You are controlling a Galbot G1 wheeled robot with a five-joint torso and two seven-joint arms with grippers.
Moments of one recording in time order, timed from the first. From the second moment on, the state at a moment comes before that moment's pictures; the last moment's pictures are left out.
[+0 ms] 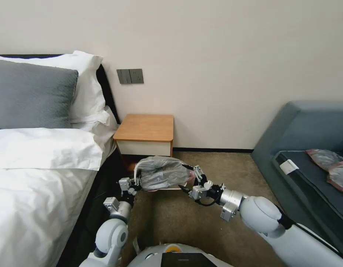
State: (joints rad) left arm 1.59 -1.35 -0.43 -2.15 -0.50 0.12 -0.11; right arm -1.33 0.67 0.26 2.29 -0.39 0.05 -0.35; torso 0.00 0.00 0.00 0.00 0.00
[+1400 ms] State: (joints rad) left arm 1.60 -1.37 -0.41 -2.16 -0.42 0.13 -0.13; right arm -1.30 0.72 0.22 2.25 -0.46 0.11 -0.35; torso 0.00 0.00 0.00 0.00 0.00
